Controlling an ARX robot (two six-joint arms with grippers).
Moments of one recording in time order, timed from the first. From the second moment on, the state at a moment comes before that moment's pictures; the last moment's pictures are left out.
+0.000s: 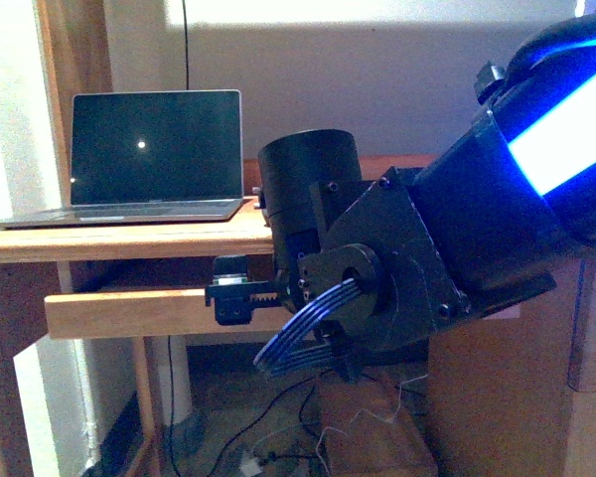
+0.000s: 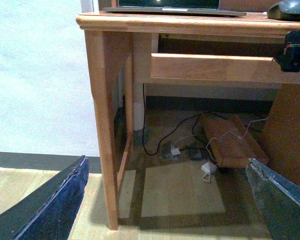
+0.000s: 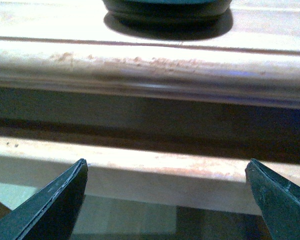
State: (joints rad) left arm 0.00 0.01 0.01 0.00 0.00 -0.01; right arm 0.69 2.12 1.56 0.33 0.43 0.10
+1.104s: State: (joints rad) left arm 0.00 0.01 0.01 0.00 0.00 -0.01; right arm 0.62 2.06 1.43 0.36 0.41 0.05
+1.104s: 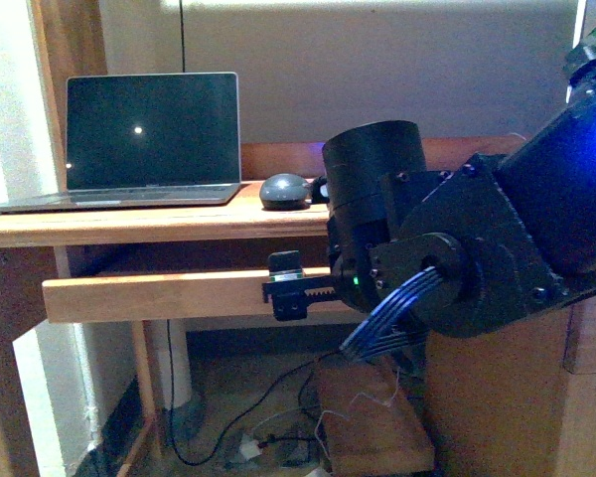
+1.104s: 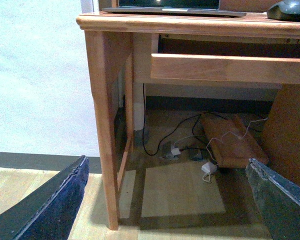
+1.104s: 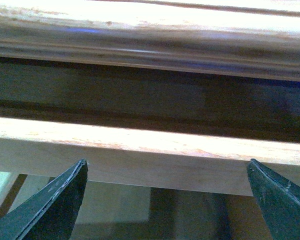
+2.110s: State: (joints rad) left arm 0.00 0.01 0.01 0.00 0.00 -0.01; right arm 0.60 2.06 1.43 0.41 0.39 0.14
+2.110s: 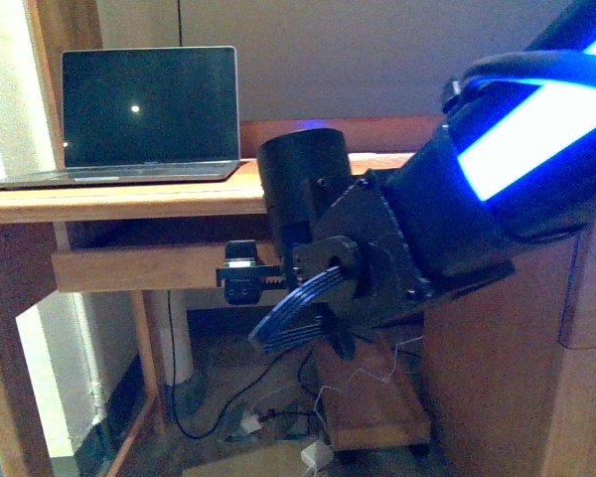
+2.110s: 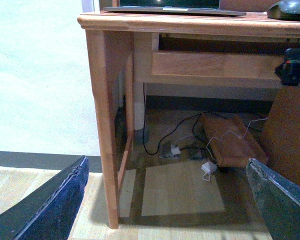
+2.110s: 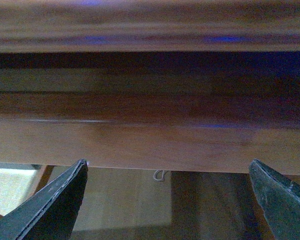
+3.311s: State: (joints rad) left arm 0.00 0.01 0.01 0.00 0.00 -0.01; right arm 0.41 0.39 0.22 0.18 0.39 0.11
